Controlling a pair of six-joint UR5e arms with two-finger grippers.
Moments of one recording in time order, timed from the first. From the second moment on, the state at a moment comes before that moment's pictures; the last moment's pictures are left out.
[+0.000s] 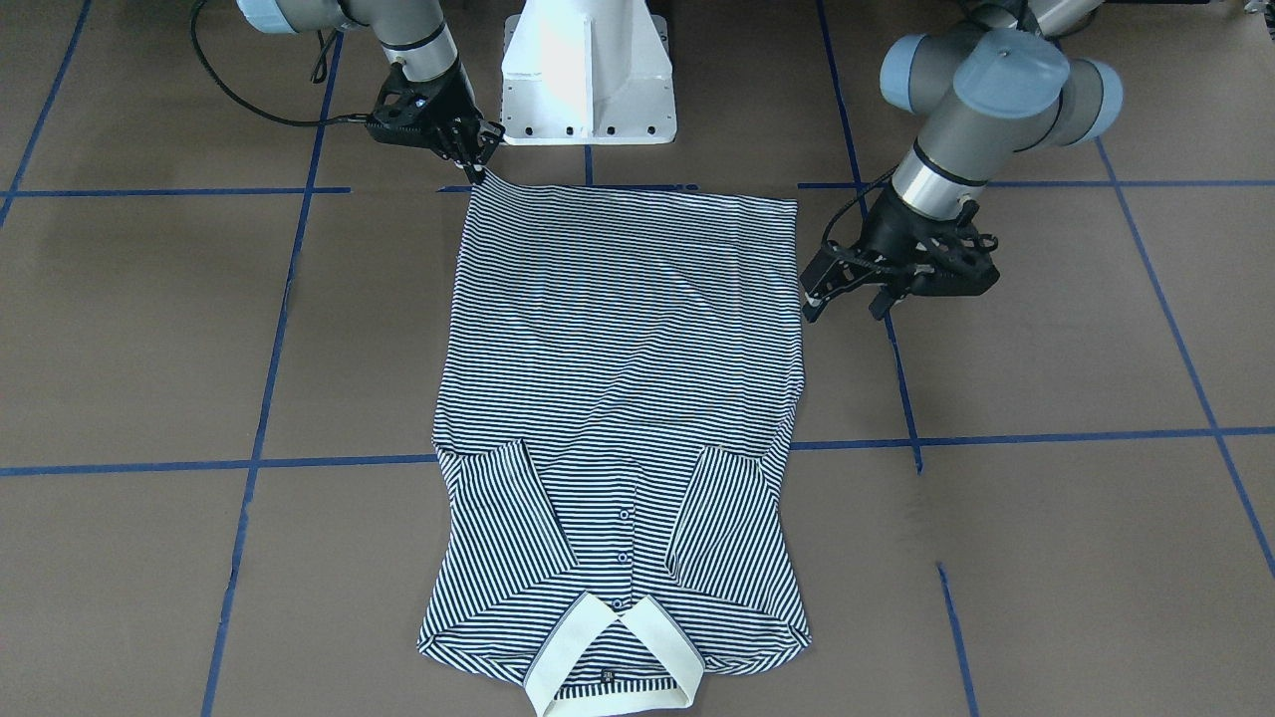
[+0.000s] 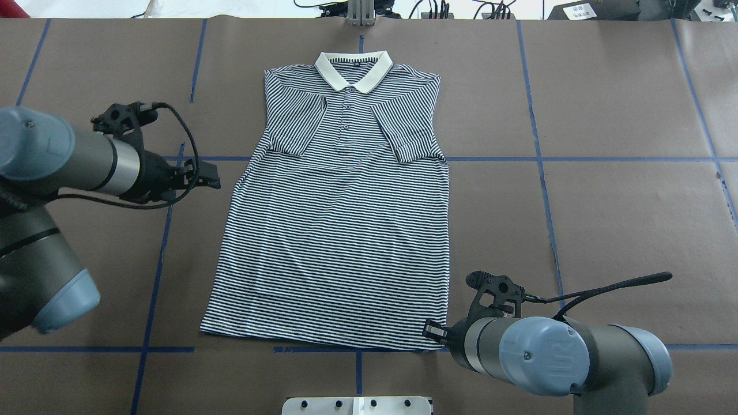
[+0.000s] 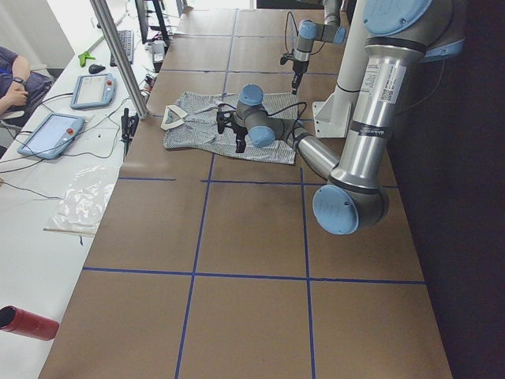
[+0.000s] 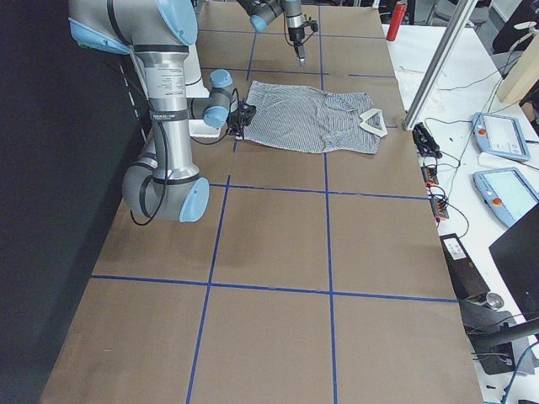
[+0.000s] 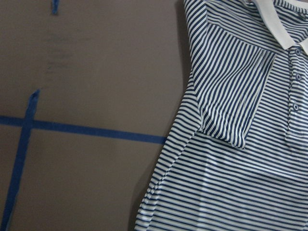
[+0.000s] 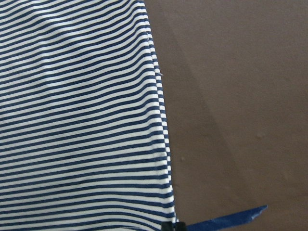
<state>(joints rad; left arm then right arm) -0.70 -1.74 -1.91 -2.05 -1.93 -1.41 0.15 -1.36 2.07 -1.34 1.57 1.82</state>
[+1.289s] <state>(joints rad) -0.30 -1.69 -2.01 -1.82 -1.63 -1.84 0.16 -1.35 2.10 -1.33 1.56 1.83</state>
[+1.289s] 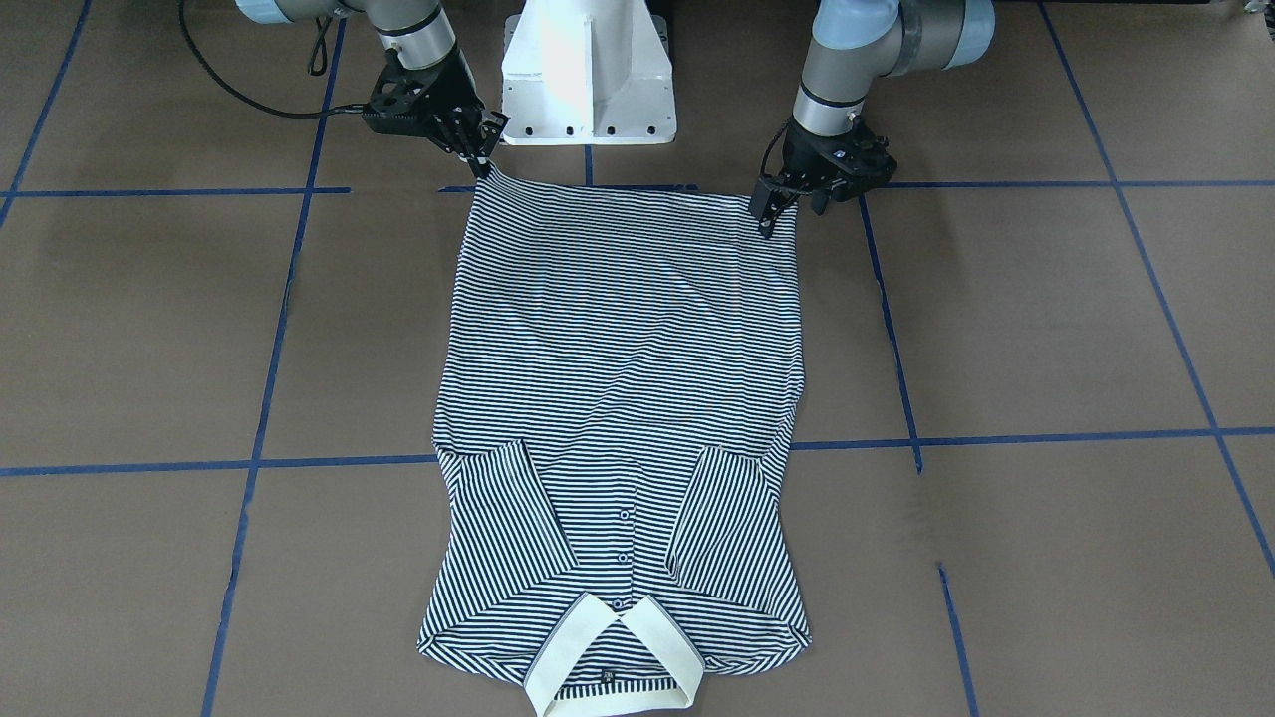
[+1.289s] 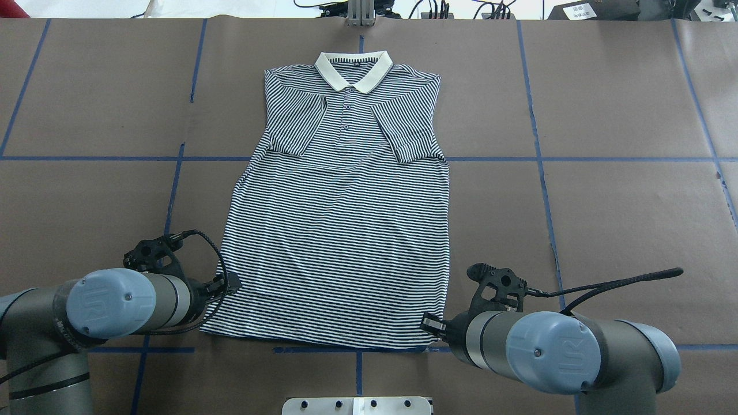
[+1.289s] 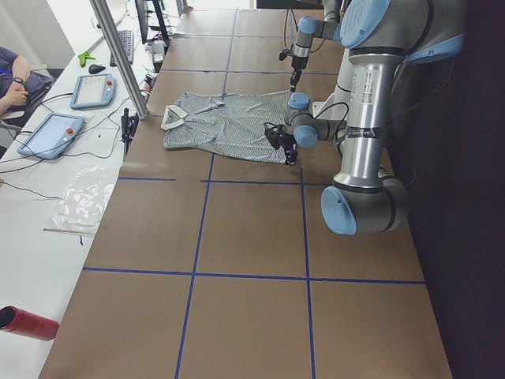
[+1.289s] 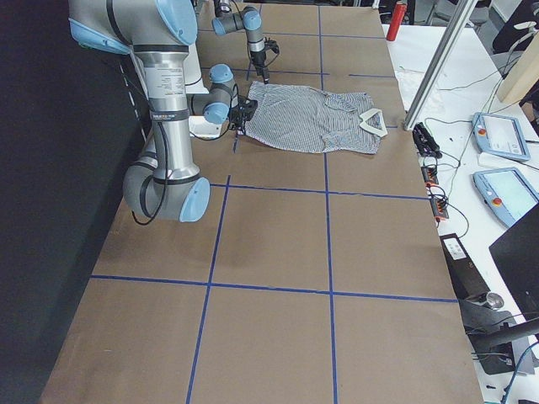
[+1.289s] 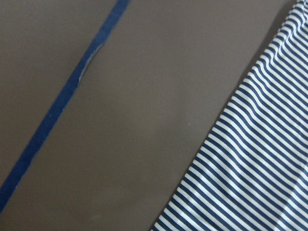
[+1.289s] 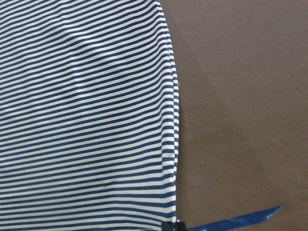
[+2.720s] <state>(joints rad) -0.23 -1.67 -2.02 -1.82 -1.61 -1.89 0.17 -1.35 2.09 -1.33 1.57 1.82</state>
